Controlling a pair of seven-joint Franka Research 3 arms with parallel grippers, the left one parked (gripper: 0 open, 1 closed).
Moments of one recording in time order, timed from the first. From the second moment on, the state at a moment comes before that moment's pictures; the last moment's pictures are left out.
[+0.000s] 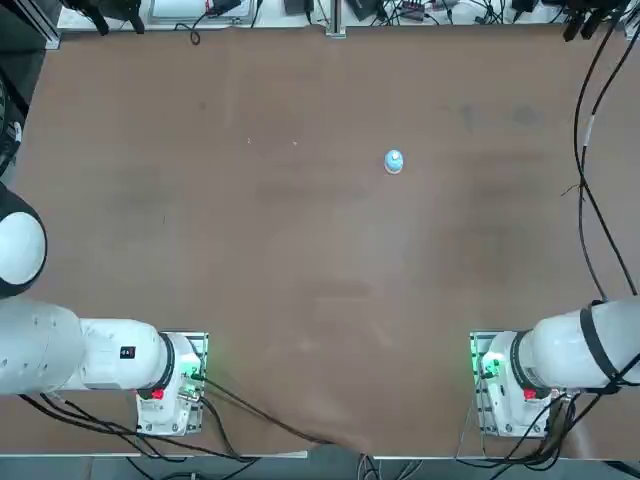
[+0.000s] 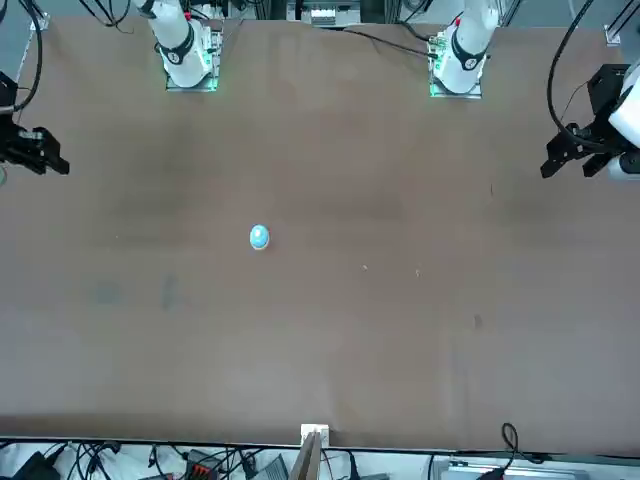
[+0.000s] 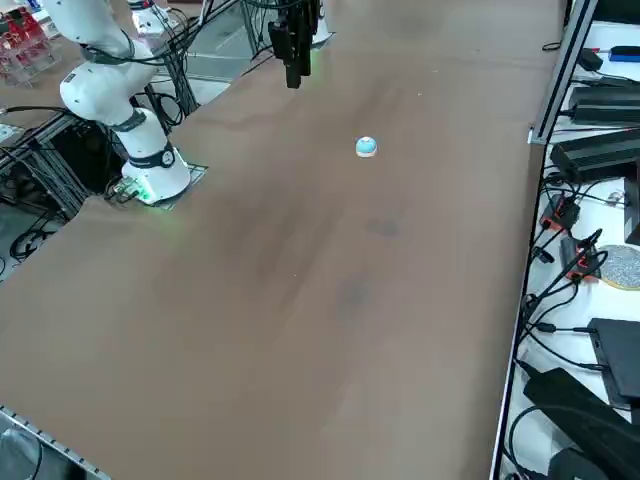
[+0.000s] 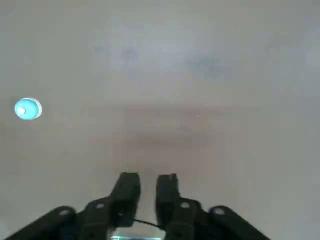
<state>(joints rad) -0.01 0.06 -0.06 -1.54 -0.04 1.50 -0.11</state>
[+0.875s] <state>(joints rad) -0.01 0.06 -0.06 -1.54 -0.03 1.48 -0.11</state>
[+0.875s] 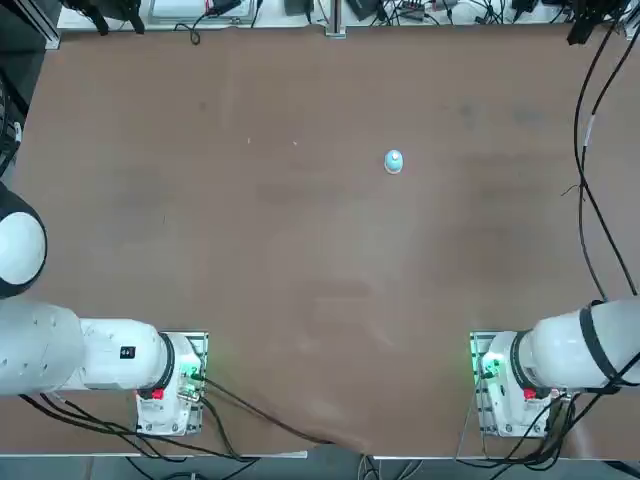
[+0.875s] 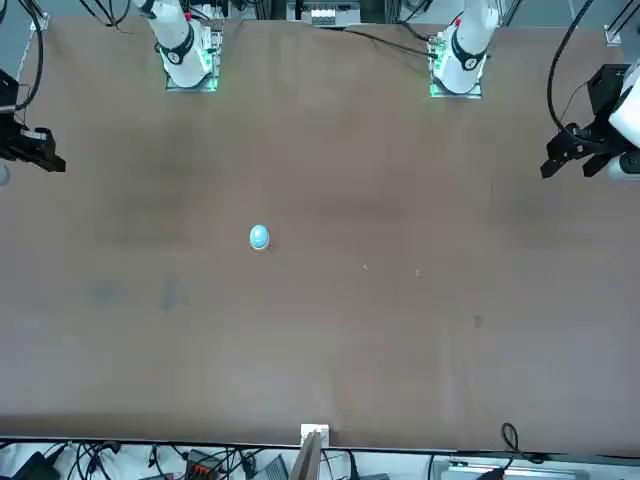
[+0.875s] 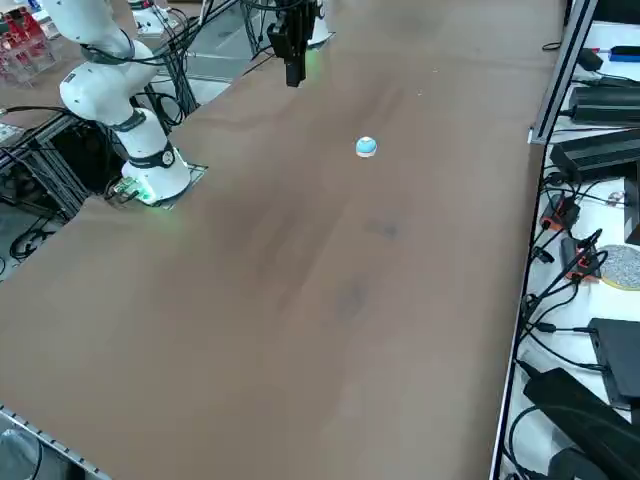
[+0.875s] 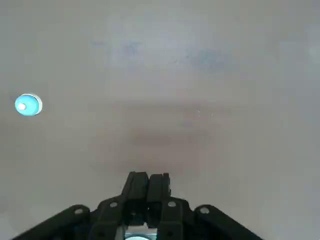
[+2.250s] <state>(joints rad) 0.40 0.22 -0.04 -1.70 0.10 1.83 0.35</state>
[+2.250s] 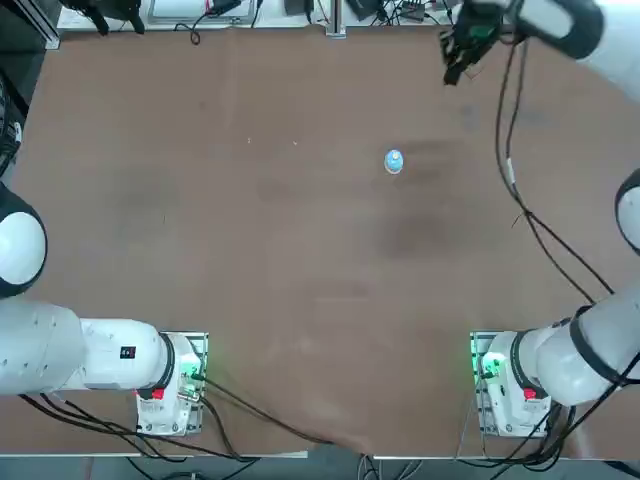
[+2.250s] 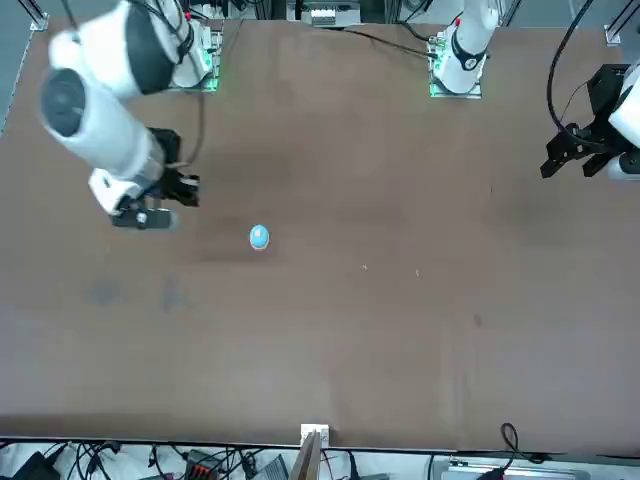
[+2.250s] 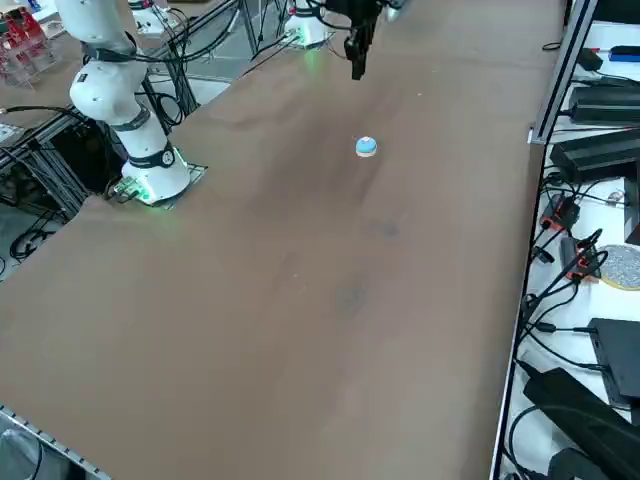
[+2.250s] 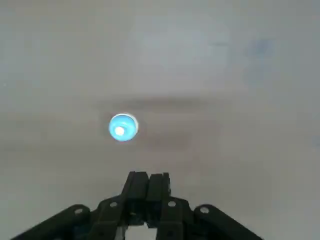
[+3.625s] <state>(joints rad) 0.54 0.44 -0.04 -1.87 0.10 2.26 0.44</state>
